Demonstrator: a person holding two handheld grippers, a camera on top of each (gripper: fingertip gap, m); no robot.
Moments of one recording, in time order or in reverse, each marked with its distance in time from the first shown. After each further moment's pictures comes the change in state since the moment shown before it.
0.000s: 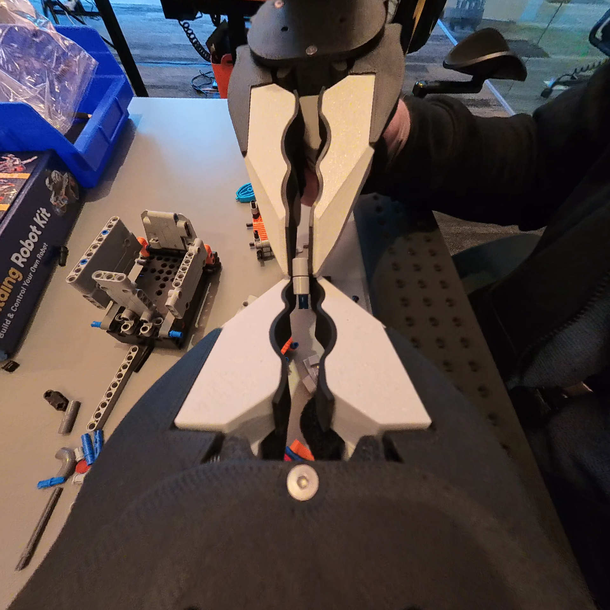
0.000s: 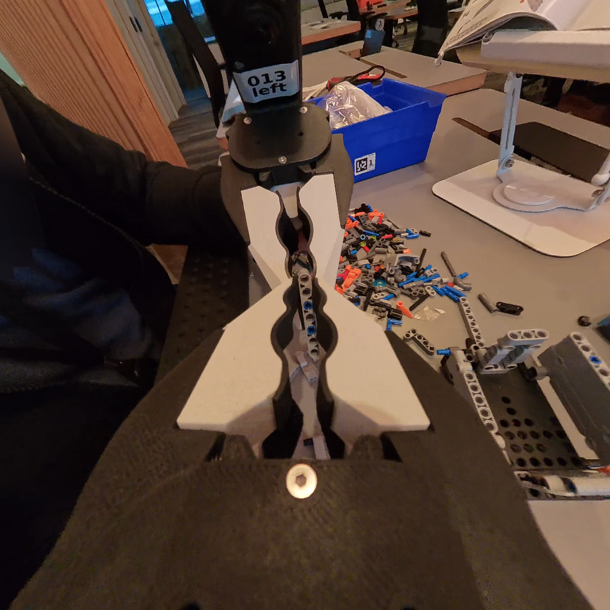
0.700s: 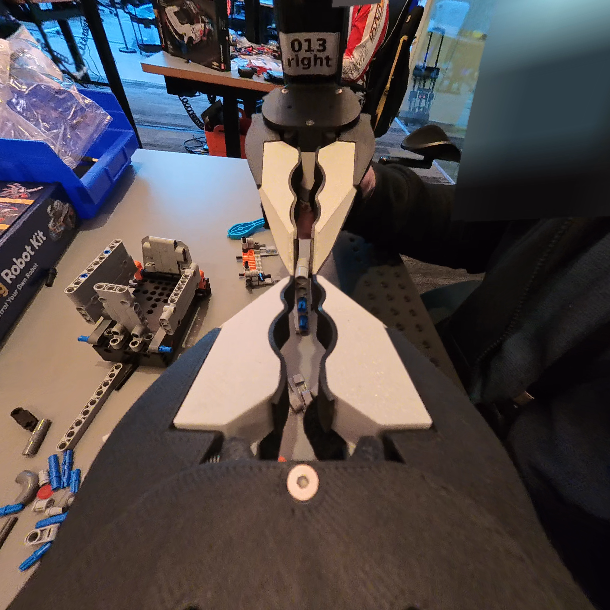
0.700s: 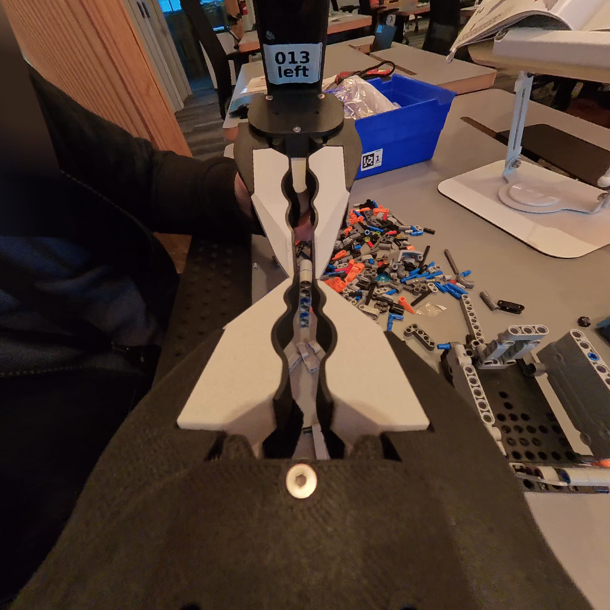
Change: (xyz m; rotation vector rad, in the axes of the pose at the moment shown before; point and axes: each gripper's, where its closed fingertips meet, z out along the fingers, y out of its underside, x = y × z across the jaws) left arm 0.004 -0.016 -0.020 0.182 0.068 -0.070; right arm -0.003 0.006 -0.006 -0.011 -0.024 -0.023
